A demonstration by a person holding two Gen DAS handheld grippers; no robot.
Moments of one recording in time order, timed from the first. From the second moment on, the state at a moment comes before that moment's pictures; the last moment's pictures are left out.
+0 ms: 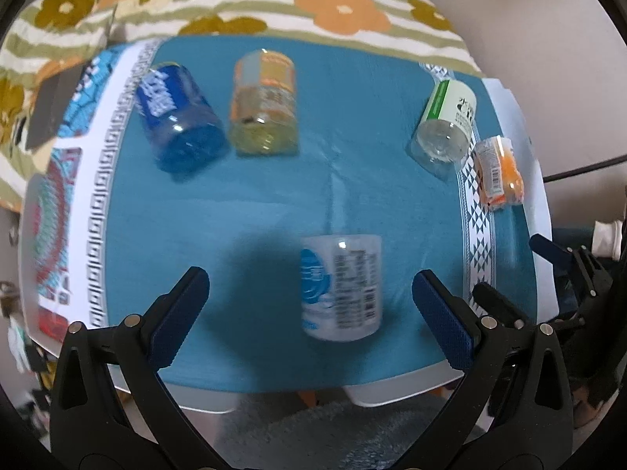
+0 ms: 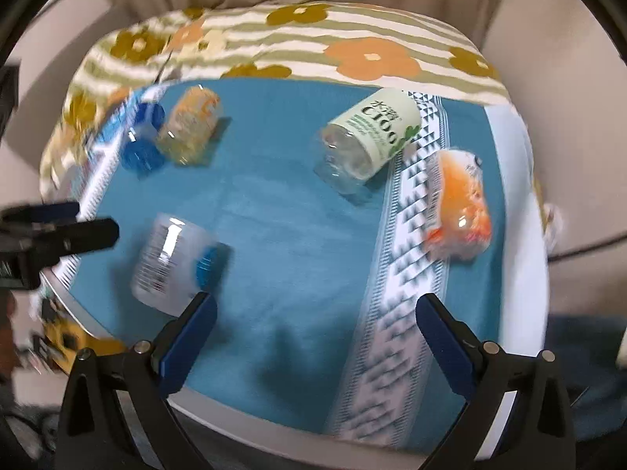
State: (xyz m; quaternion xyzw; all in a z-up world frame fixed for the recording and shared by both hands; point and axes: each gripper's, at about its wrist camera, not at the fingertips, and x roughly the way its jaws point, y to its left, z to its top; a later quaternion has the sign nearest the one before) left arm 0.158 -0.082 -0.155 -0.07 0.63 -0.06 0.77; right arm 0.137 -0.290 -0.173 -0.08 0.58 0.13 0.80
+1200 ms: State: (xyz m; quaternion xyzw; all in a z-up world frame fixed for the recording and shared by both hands) left arm 0.196 -0.113 -0.190 -0.08 0.70 -0.05 0.71; right arm 0.157 -0.308 -0.196 -0.11 0.54 0.25 0.80
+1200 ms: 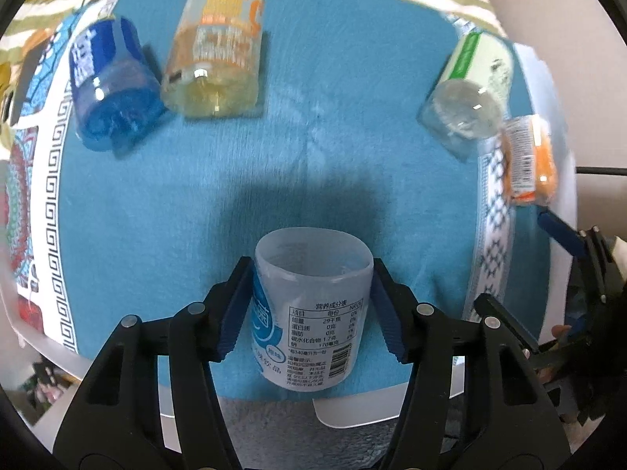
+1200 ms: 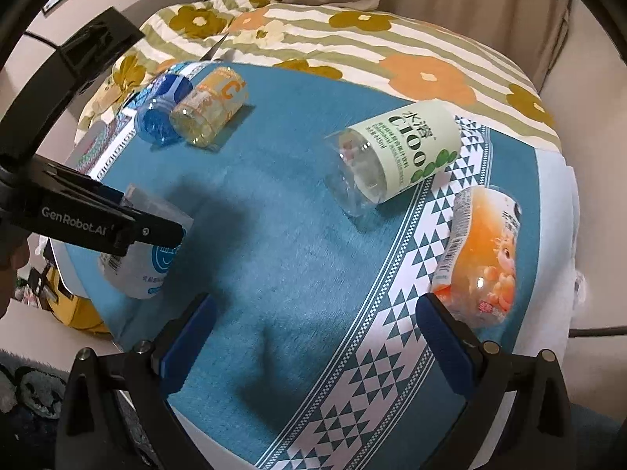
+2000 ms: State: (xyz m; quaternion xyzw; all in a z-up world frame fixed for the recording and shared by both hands) left arm 0.187 -0.117 -0.187 0.01 0.40 -0.10 0.91; right arm 0.143 -0.329 -0.191 -0.06 0.52 0.19 0.83
